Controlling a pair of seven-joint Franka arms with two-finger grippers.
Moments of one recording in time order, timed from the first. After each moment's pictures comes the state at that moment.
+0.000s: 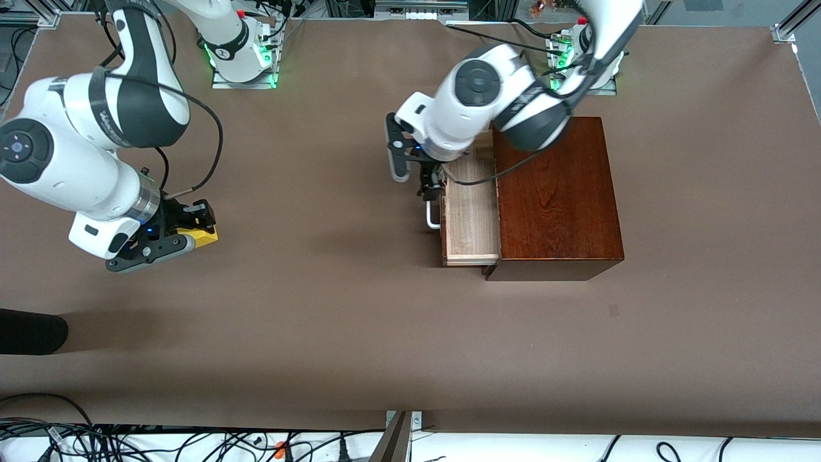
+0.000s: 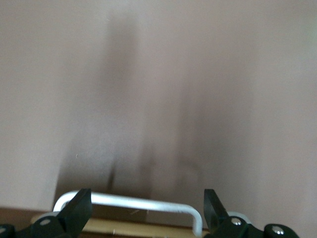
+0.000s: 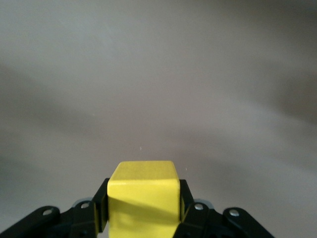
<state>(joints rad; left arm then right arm) -0.25 0.49 -0.62 -1.68 0.11 2.20 0.59 0.32 0.30 -0.18 -1.64 0.08 1.89 -0.21</state>
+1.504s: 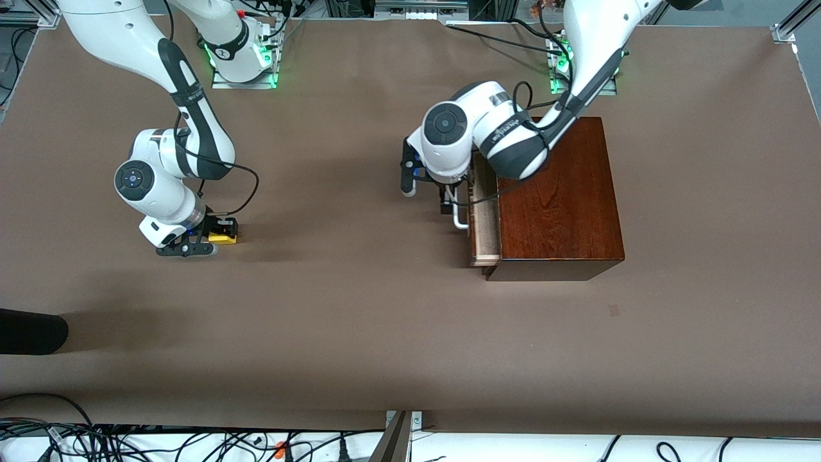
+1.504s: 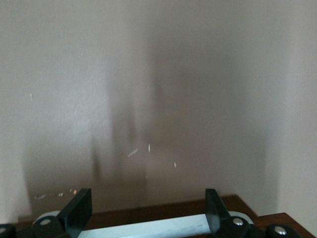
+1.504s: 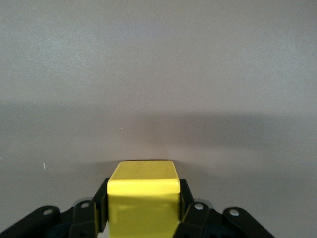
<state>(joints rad) -0.20 0.60 -0.62 -1.67 0.32 1.98 0.68 0.26 0.42 -0.18 -2.15 0.08 2.55 -0.02</state>
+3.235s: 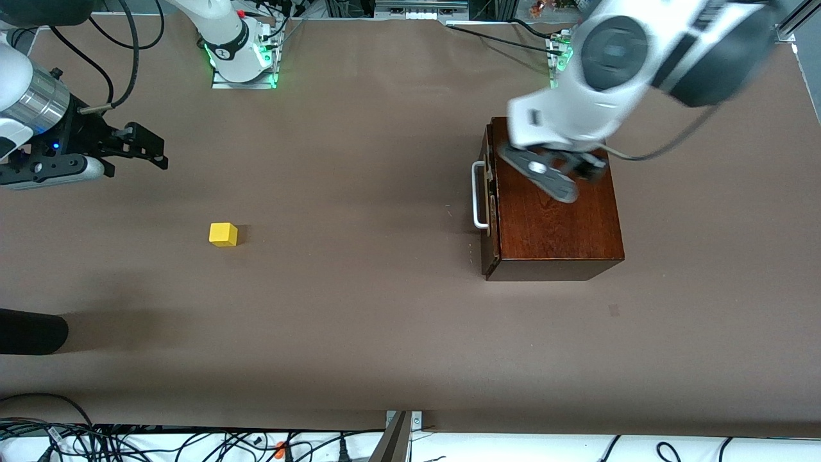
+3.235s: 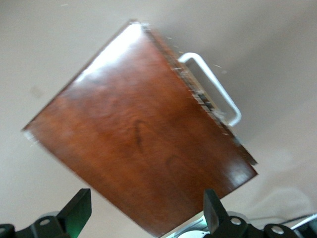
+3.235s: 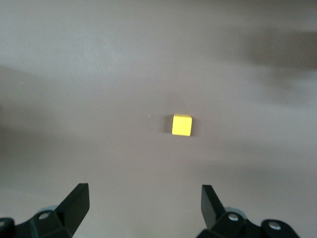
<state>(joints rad) 0.02 0.35 -0.57 -1.28 0.20 1.34 0.10 0.26 0.04 -0.16 -1.60 0.07 1.62 -0.03</state>
